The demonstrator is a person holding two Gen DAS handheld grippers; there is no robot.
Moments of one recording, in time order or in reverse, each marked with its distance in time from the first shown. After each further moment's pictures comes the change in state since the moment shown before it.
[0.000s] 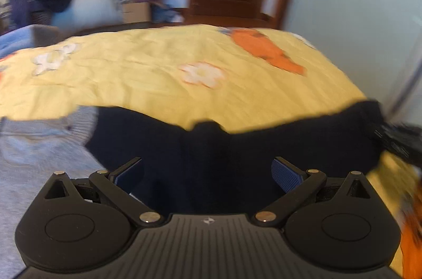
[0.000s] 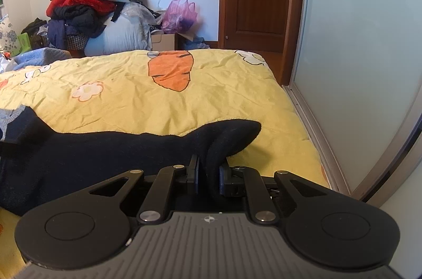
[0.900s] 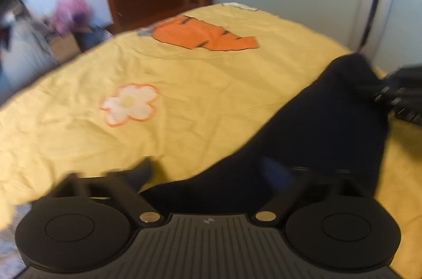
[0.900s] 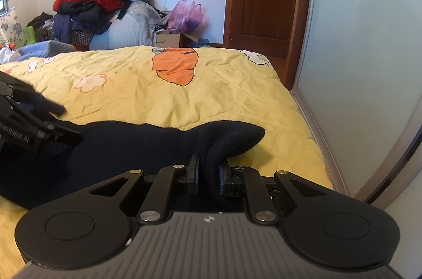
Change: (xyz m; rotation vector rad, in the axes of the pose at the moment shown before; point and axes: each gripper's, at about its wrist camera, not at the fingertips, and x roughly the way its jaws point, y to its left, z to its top) left arm 0.078 -0.030 0.041 0.347 0.079 -0.184; right arm 0.001 0.002 -0.010 -0.036 -0.016 0.012
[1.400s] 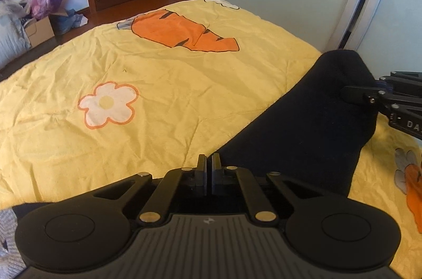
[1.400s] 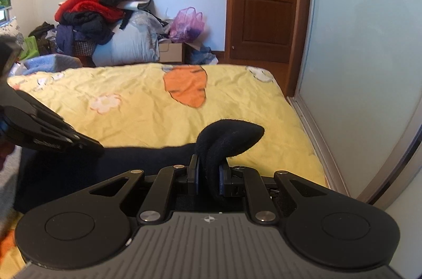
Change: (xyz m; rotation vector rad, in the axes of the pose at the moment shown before) left arm -0.003 0.006 0.010 -0.017 0.038 -0.115; right arm -0.030 0.016 0.026 0.015 -0.032 0.014
